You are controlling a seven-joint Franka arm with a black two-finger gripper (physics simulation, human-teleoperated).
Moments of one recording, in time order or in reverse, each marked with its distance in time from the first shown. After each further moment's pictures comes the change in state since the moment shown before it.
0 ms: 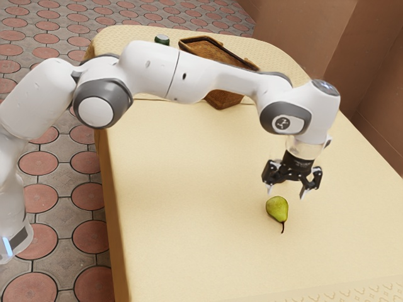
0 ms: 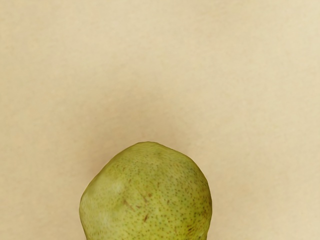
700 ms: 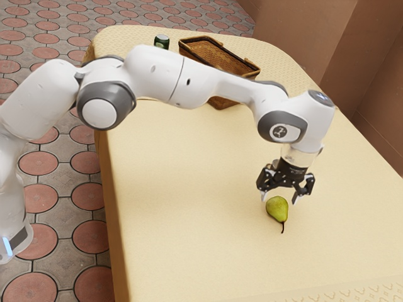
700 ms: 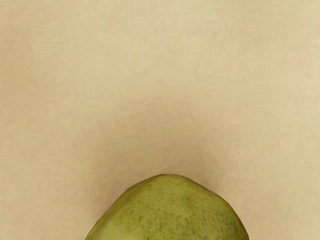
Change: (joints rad) arm 0.019 0.027 0.003 -0.044 -0.020 0.023 -0.047
